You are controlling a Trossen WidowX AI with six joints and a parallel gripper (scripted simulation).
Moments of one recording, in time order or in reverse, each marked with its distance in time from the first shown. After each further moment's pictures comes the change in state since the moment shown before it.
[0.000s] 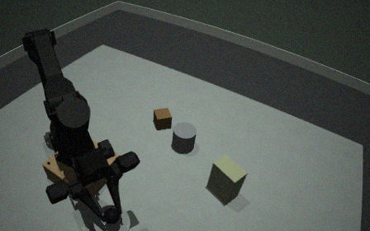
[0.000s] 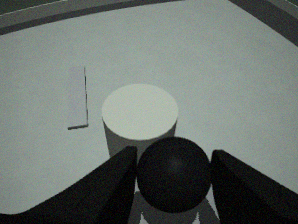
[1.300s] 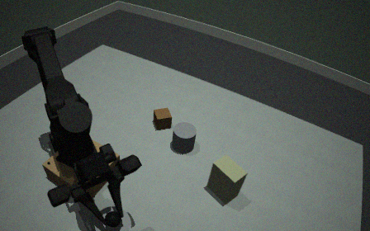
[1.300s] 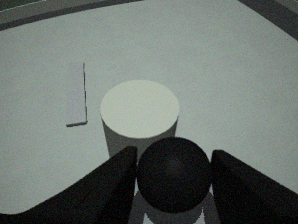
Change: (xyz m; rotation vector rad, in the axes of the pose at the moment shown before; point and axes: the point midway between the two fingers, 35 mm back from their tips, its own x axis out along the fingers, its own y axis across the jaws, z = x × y) arm 0.007 0.000 -0.002 0.001 0.014 0.000
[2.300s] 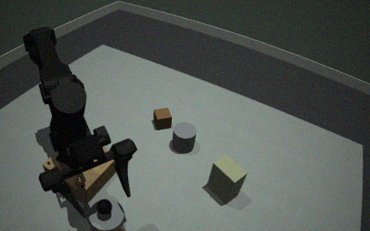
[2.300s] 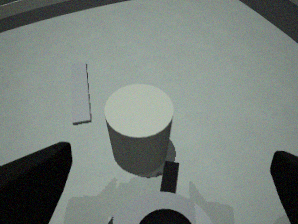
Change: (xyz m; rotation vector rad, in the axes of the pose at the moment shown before) arm -0.030 -0.002 0.024 0.010 0.042 -0.005
